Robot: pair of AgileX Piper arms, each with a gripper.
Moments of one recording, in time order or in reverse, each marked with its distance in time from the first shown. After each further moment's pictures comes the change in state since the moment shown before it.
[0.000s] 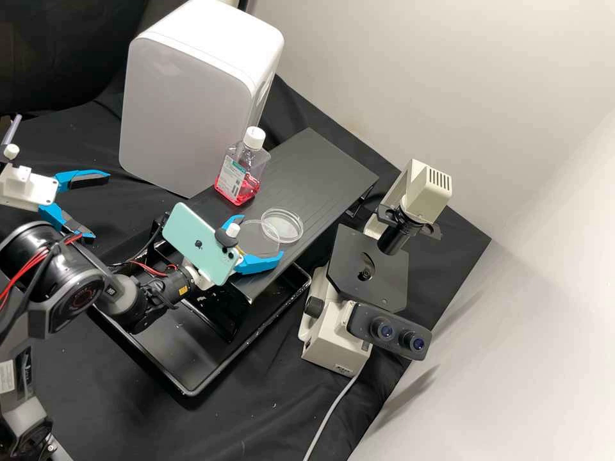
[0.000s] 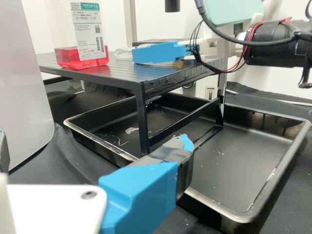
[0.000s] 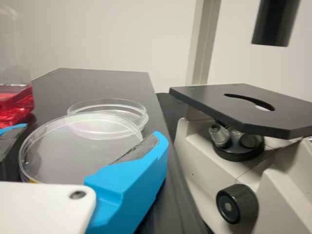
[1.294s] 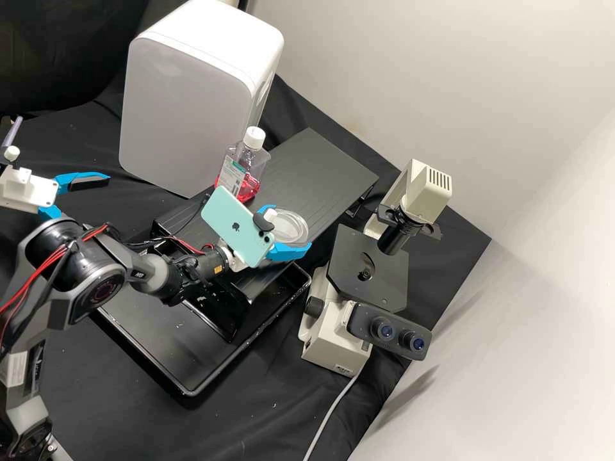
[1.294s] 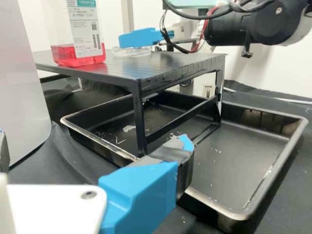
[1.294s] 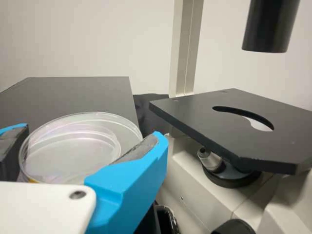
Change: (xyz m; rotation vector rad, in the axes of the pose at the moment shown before) left arm 0.001 -0.002 0.001 -0.001 -0.005 -0.007; right arm 0.066 0.018 -0.008 0.038 -0.061 0.021
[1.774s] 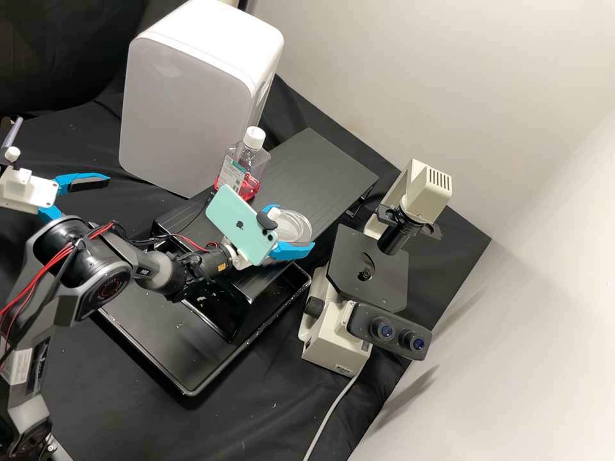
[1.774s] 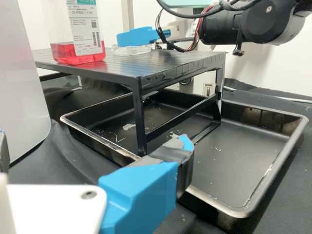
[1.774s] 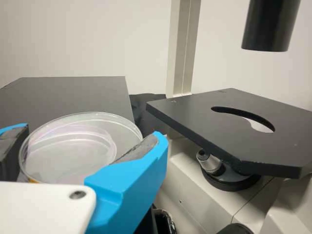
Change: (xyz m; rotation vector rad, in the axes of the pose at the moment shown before) left arm 0.000 -0.001 0.000 -0.002 0.001 -0.006; right arm 0.008 -0.002 -0.001 0.005 -0.014 0.009
